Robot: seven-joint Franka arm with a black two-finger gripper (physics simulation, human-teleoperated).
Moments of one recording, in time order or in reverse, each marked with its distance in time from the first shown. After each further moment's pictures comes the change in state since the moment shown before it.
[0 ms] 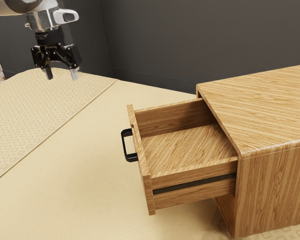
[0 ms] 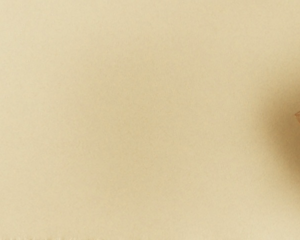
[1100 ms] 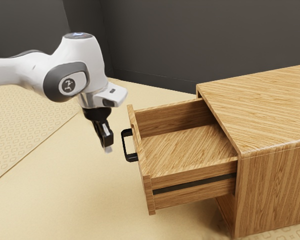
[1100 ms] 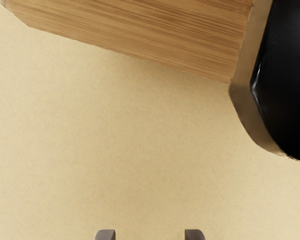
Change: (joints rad) arm -0.358 -0.220 0.013 -0.686 0.069 0.527 0.423
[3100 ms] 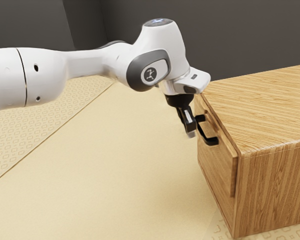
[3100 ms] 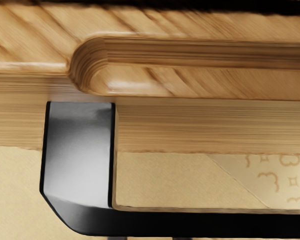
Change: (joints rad) arm 0.076 0.497 -0.327 0.610 -0.047 0.057 0.043
